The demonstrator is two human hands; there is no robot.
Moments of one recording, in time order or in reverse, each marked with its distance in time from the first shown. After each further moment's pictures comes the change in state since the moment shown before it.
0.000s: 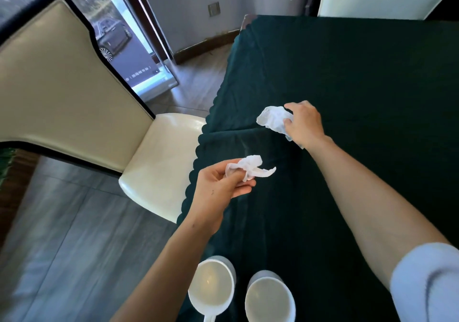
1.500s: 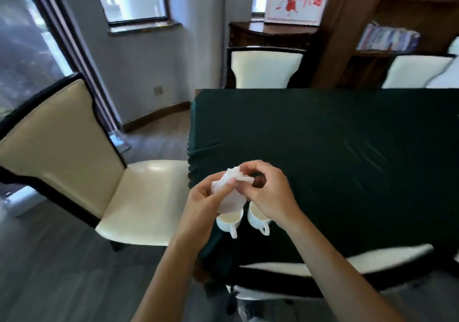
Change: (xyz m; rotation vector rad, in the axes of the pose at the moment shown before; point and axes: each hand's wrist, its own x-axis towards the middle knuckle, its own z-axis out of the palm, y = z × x) left_hand -0.260 0.043 -0.122 -0.020 -0.462 0.234; right_hand -0.455 -0.229 -0.081 0.690 0.285 0.029
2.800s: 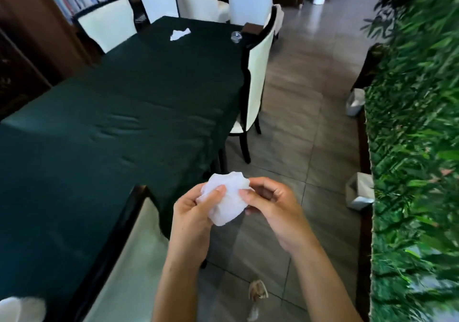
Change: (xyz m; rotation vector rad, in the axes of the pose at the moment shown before) left_hand -0.131 -0.163 0.475 0.063 -0.804 -0.311; right_hand -0.383 0.164 -0.357 0.614 1.019 0.339
